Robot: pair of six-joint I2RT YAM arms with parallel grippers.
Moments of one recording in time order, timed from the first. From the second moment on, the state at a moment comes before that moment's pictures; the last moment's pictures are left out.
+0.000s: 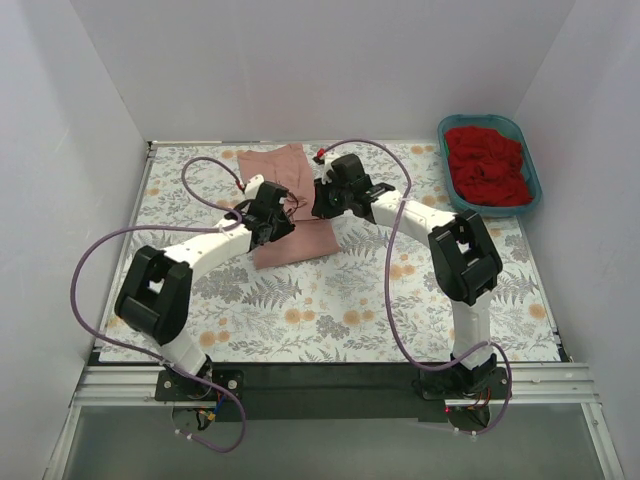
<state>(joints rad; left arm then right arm) -0.50 1.62 1.08 -0.25 -0.28 -0.87 0.63 2.00 1.51 -0.17 -0.22 0.25</state>
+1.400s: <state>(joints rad) -0.47 1.58 0.93 -0.36 -0.11 -0.93 0.59 2.20 1.73 0.02 -0.31 0.23</state>
